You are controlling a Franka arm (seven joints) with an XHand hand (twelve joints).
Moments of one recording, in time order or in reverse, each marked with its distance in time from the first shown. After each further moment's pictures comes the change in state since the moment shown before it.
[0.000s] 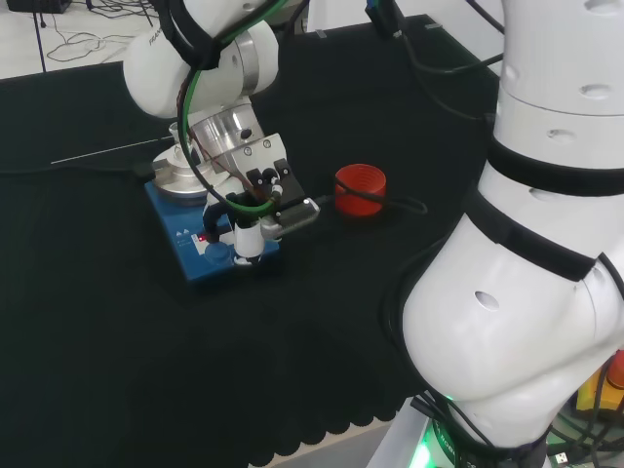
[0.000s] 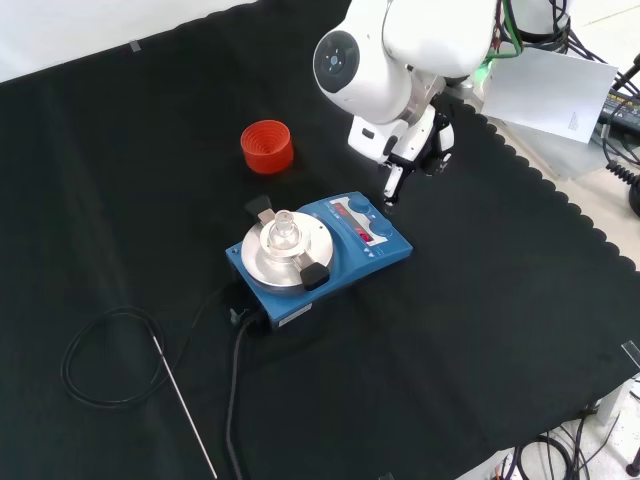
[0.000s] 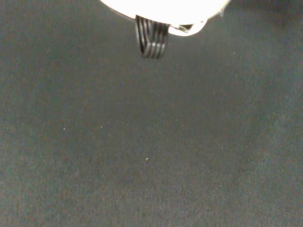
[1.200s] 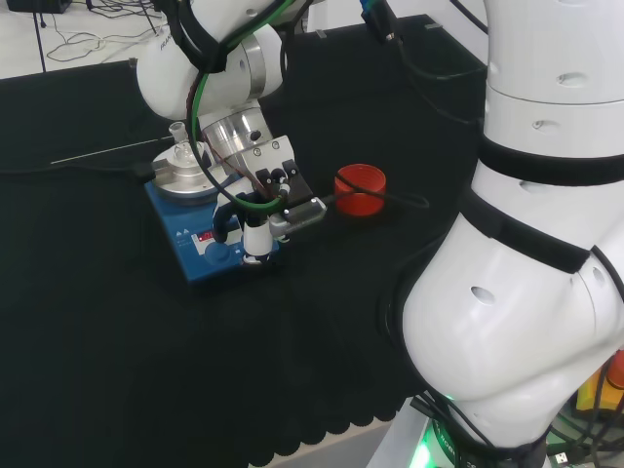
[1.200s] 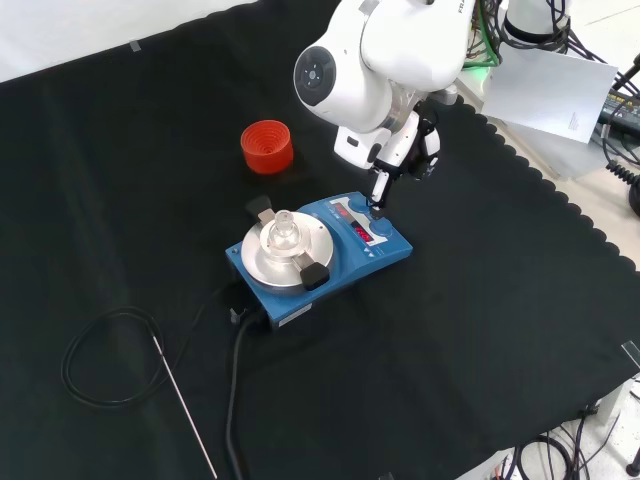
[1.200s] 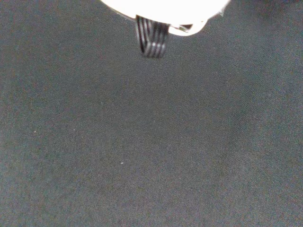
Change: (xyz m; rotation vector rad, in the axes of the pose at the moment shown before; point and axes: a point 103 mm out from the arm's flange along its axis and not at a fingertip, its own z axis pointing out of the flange) arm -0.020 0.015 0.005 0.029 0.016 -0.001
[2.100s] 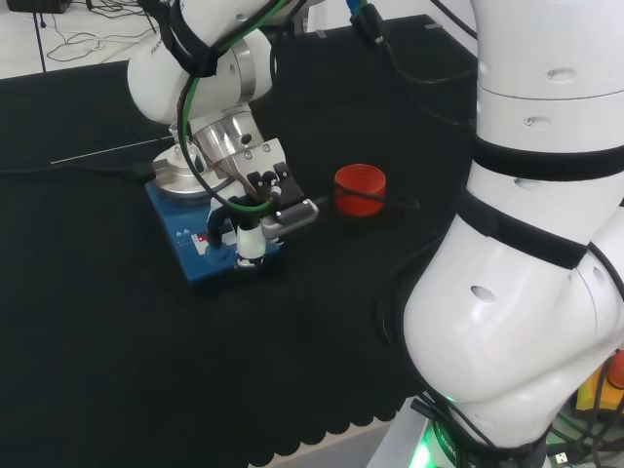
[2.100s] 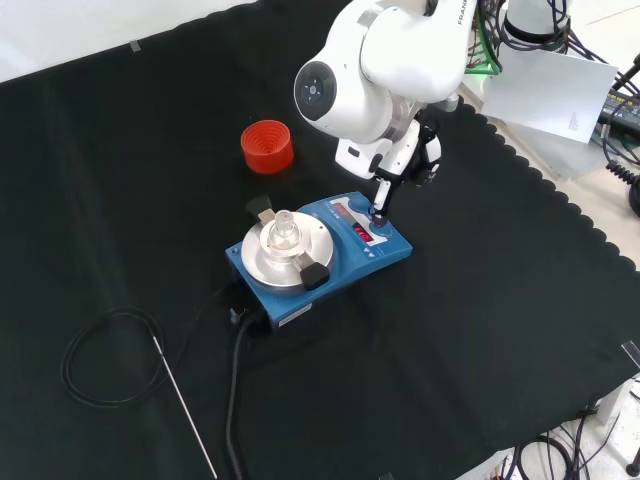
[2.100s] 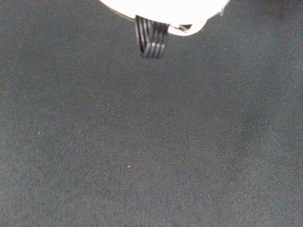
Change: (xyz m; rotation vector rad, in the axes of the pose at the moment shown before) arm 0.008 0.009 0.000 0.022 -0.014 -0.002
